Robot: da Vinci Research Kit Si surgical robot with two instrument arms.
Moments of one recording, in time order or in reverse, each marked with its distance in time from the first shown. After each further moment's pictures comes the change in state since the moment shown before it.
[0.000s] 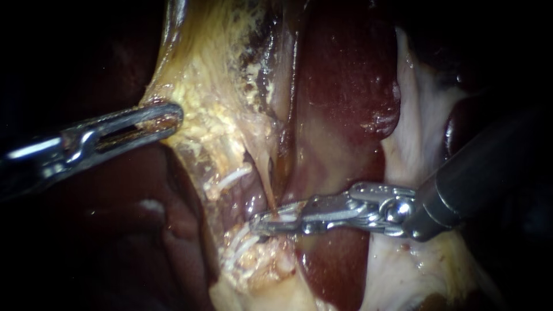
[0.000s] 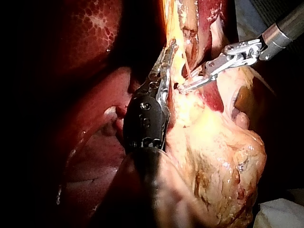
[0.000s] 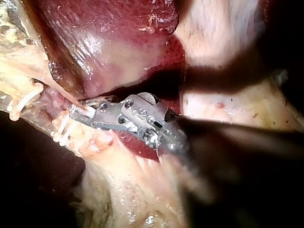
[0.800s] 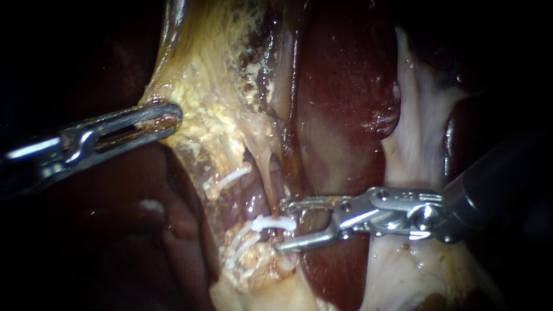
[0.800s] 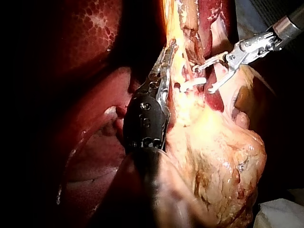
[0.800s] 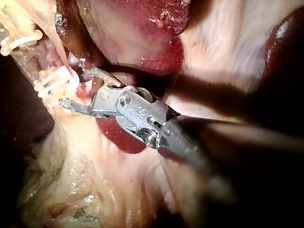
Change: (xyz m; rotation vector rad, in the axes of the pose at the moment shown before) right arm 0.001 -0.002 -0.006 0.015 0.103 -0.418; left arm 0.000 0.000 0.000 0.000 0.000 0.000
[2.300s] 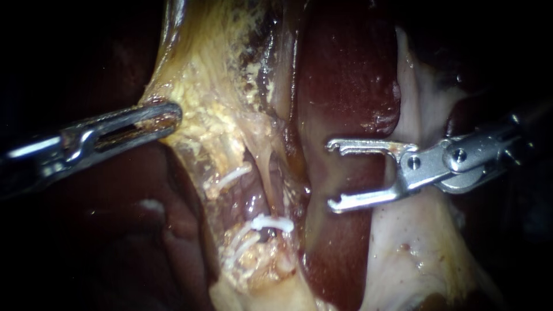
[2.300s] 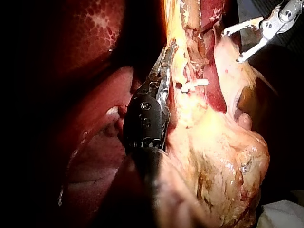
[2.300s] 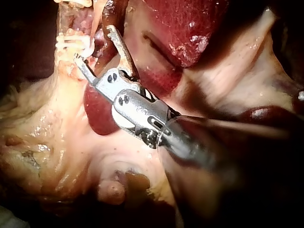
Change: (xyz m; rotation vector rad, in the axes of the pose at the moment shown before) right arm 0.007 0.000 -0.009 -0.029 0.095 -0.300; left arm 0.001 0.001 0.001 -0.001 -0.005 0.005
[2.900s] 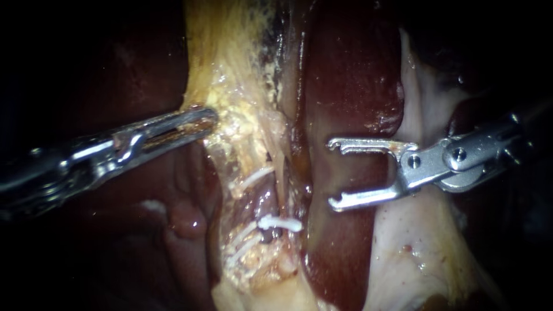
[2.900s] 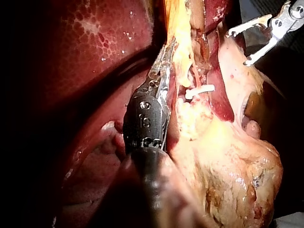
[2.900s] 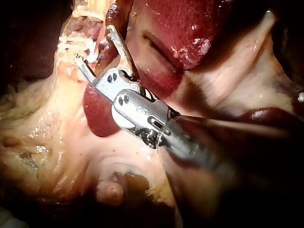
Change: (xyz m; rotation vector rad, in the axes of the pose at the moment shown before) right arm 0.000 0.000 0.000 -0.001 0.000 0.000; left arm 0.004 0.001 0.009 0.011 0.042 0.026
